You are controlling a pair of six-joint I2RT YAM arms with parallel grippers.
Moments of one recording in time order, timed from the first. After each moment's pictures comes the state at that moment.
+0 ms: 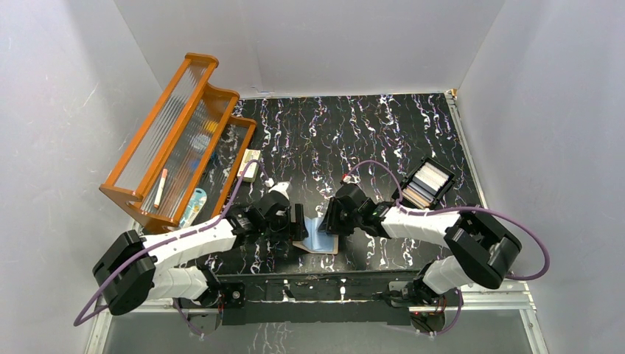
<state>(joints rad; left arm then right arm) -0.91 1.19 0.61 -0.29 -0.05 -0.78 0.89 1.43 0.61 -0.04 -0.09 0.96</state>
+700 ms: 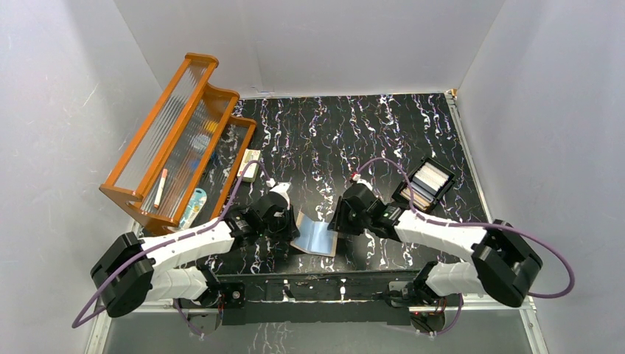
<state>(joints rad) -0.91 1.19 0.58 -0.24 -0.03 -0.73 0.89 1.29 0.61 -0.22 0.00 0.95</state>
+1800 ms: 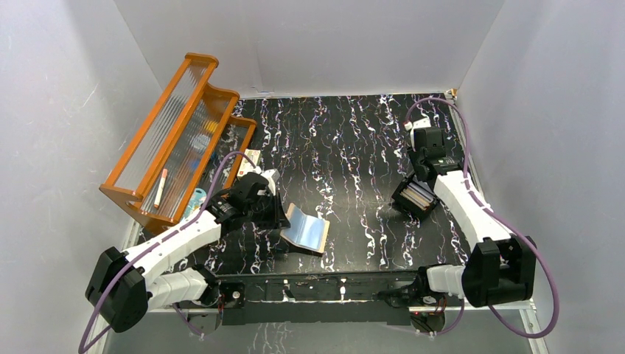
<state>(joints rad) -0.68 1.11 0.68 -0.45 0.20 -0.66 0.20 1.25 0.97 -0.55 0.42 -0.23</state>
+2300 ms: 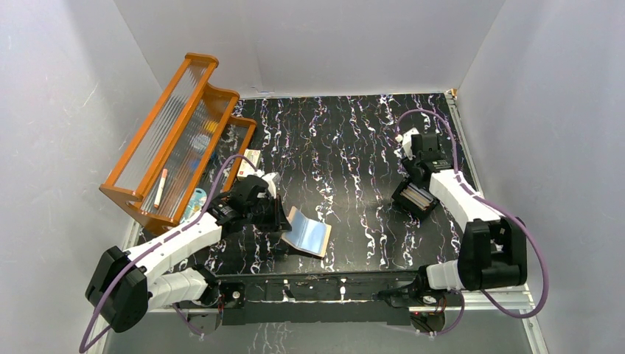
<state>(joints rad) -0.68 1.11 0.65 -0.41 0.26 -0.66 0.14 1.35 0.90 -0.45 0.41 -0.49</state>
